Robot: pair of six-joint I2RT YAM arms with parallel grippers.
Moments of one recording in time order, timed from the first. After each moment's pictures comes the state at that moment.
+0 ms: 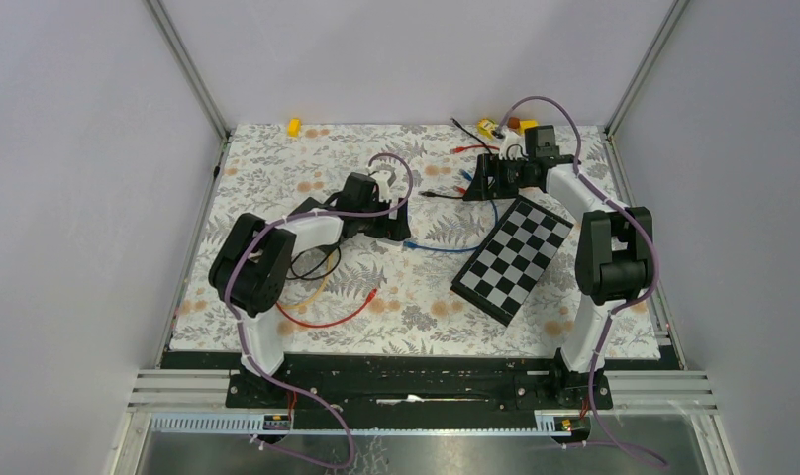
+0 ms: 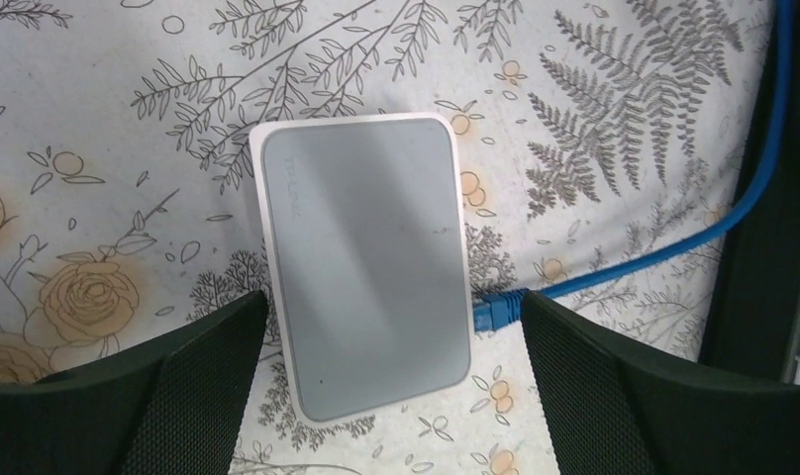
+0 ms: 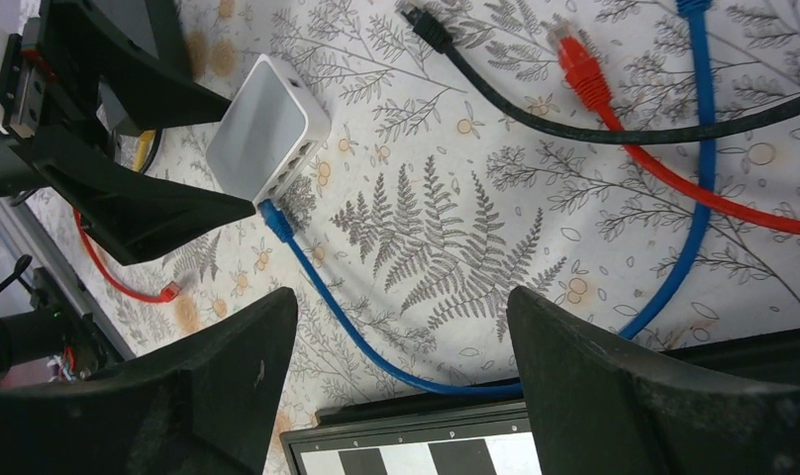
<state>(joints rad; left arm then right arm) -0.46 1.89 1.10 0.02 0.25 -0.27 0.12 1.91 1.45 -0.45 -0.68 0.04</state>
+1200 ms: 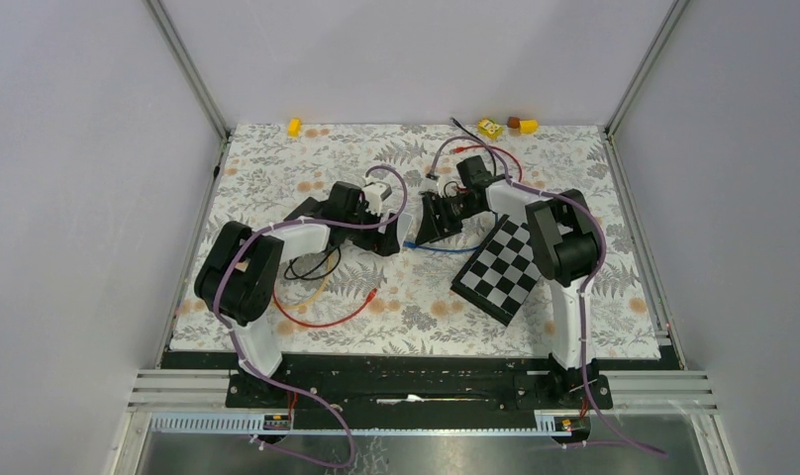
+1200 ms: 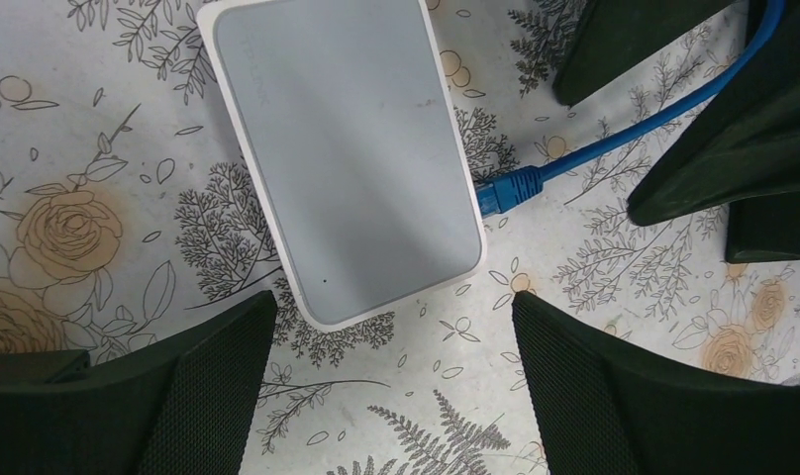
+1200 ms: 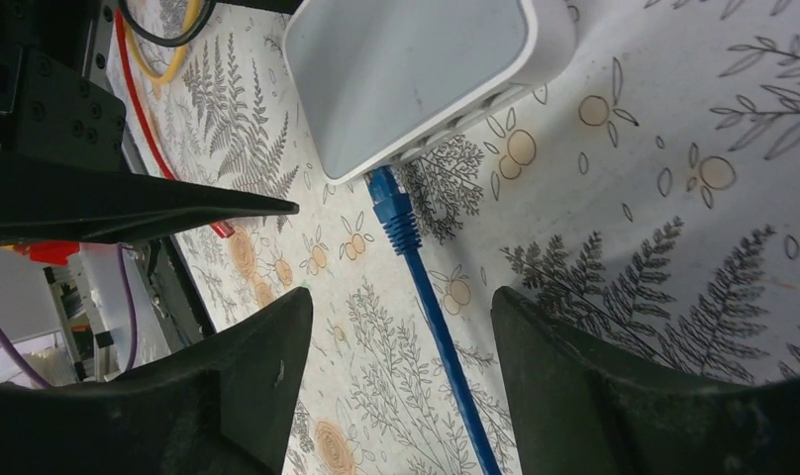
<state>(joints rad) -0.42 1.79 0.97 -0.01 0.40 -0.07 0.38 2.16 1.46 -0.44 -0.85 0.03</state>
